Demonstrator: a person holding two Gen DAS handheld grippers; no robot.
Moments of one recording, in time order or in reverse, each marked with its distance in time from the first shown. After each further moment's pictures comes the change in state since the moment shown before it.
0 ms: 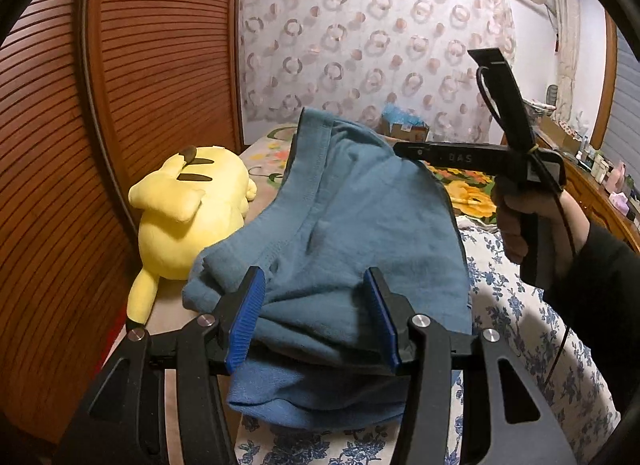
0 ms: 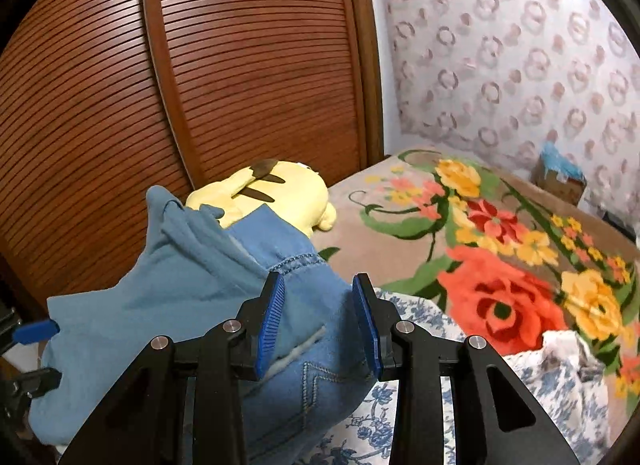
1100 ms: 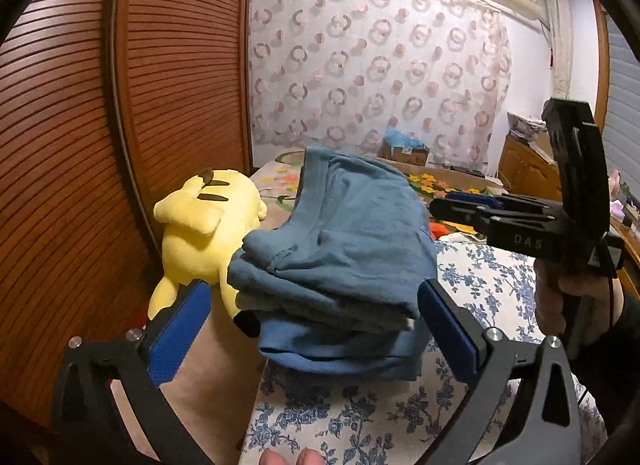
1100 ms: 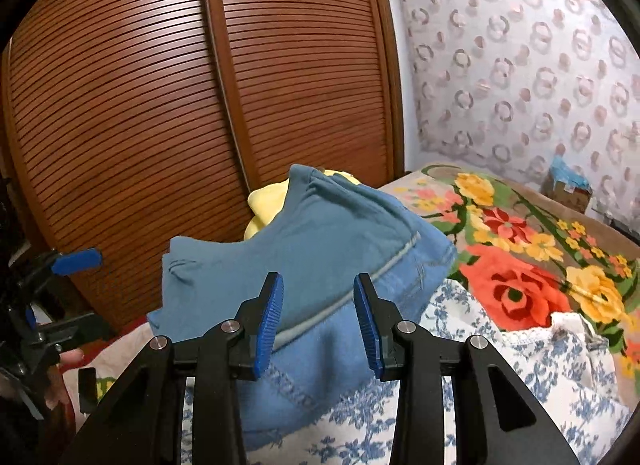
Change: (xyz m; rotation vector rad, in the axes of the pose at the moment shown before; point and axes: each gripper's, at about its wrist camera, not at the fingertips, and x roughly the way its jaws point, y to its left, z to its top) left arm -0.072 0.002 -0.012 0.002 -0.092 0.022; right arm -0.125 0.067 -0.068 -0.019 -0.069 0.055
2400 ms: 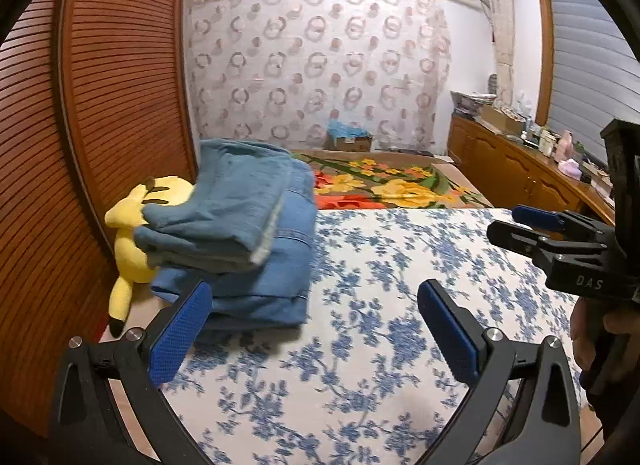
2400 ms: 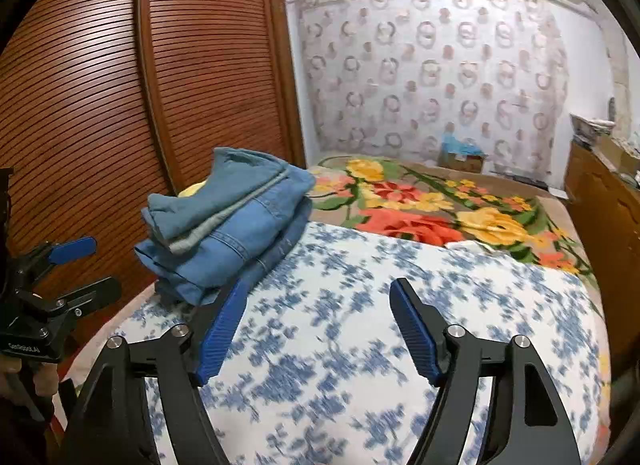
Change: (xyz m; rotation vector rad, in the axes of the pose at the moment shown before) left arm -0.052 -0.099 -0.043 0.124 0.003 -0.153; right arm -0.191 0.092 -0.099 0.155 -0.046 -0.345
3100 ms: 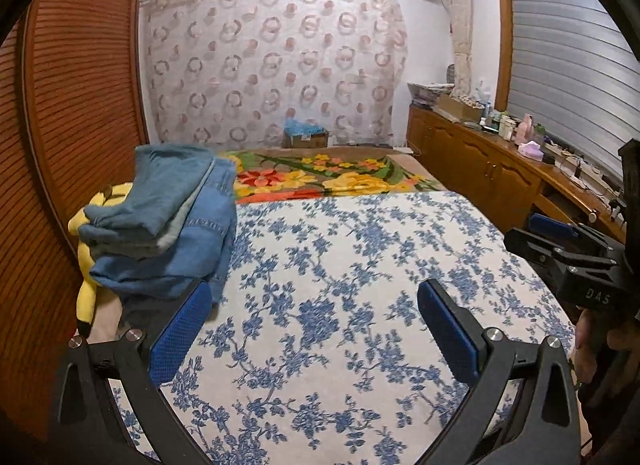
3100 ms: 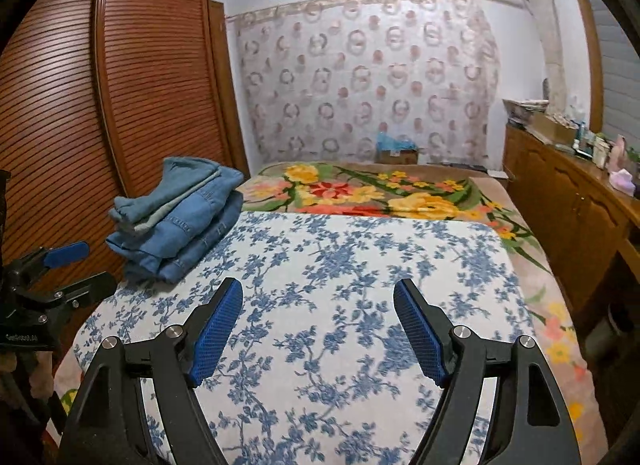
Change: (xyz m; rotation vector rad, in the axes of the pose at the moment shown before) left arm -0.029 -0.077 -0.011 0.065 -0.007 -0.111; right arm -0.099 0.017 -0.038 0.107 -0.046 -0.174
